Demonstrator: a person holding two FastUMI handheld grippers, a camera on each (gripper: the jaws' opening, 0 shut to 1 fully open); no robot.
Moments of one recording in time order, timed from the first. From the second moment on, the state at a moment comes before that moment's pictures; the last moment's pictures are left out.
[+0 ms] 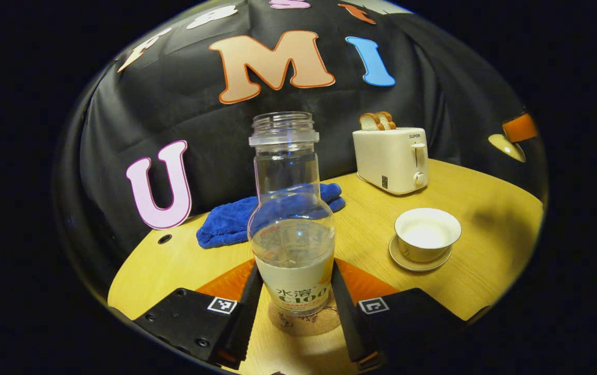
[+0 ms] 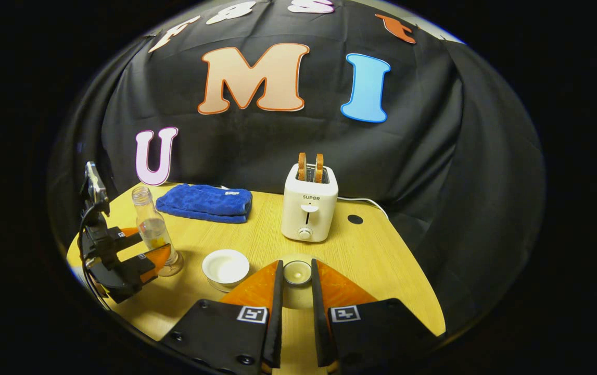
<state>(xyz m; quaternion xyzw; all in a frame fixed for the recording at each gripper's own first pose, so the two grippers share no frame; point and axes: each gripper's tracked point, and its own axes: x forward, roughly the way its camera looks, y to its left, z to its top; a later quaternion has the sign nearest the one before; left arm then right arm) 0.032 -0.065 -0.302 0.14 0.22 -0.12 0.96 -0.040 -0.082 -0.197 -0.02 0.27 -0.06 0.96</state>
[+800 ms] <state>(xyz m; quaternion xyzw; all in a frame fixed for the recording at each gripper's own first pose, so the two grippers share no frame) 0.038 -0.068 -0.291 0.41 0.22 -0.15 0.87 -0.056 -0.113 -0.223 0.04 0.28 -0.05 0.96</state>
